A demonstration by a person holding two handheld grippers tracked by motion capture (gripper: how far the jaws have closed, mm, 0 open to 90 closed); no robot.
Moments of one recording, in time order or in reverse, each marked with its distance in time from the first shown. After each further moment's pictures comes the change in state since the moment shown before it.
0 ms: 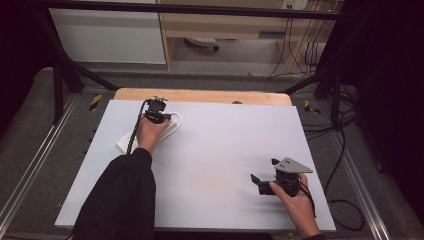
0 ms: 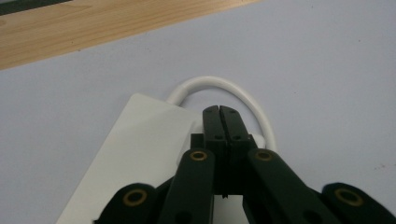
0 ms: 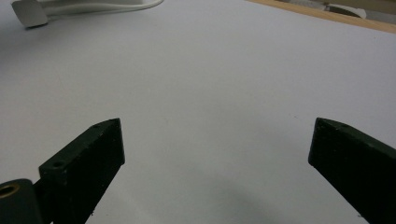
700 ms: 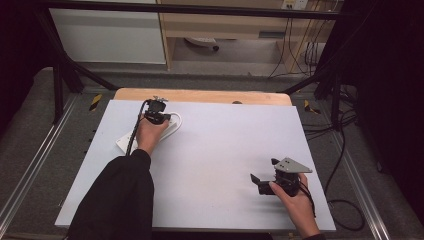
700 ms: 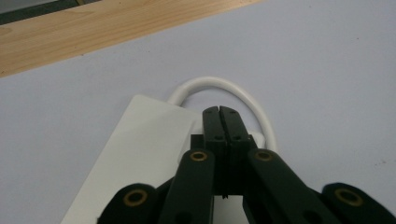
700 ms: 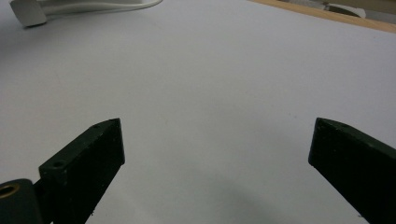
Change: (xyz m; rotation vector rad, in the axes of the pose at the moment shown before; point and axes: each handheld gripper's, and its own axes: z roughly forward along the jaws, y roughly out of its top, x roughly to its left) left arm -0.001 -0.002 -0.002 -0.012 0.007 0.022; right arm 0.000 0.000 0.001 0.001 -0.005 -0.005
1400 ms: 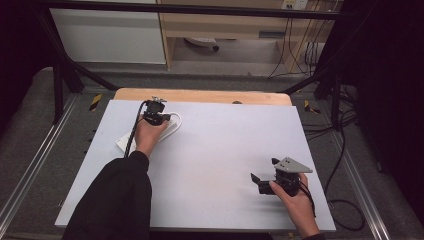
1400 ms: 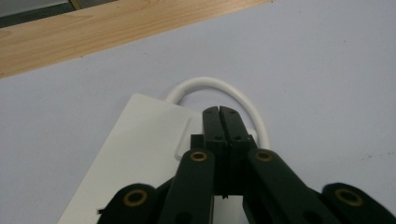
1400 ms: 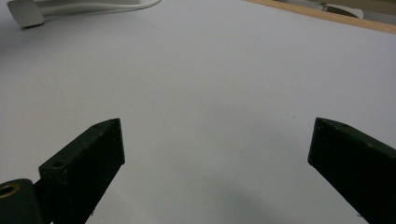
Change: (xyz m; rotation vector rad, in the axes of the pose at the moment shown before) left arm 0.001 -0.003 -0.007 -0.018 -0.014 0.005; right arm -0.001 0.000 0.000 -0.002 -0.006 0.004
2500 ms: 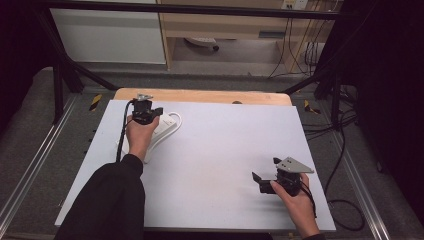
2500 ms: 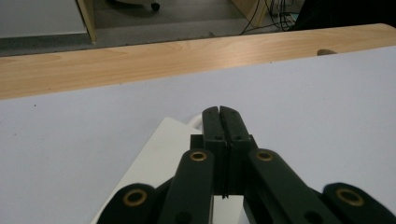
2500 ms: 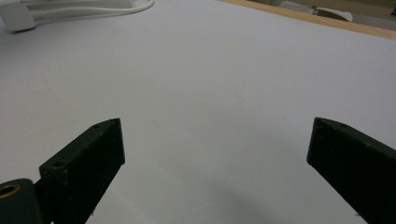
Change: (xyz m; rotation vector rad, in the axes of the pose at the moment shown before) left arm 0.015 -0.007 -0.035 -0.190 -0.006 -0.135; right arm -0.002 0.000 -0.002 -0.013 -0.025 0.006
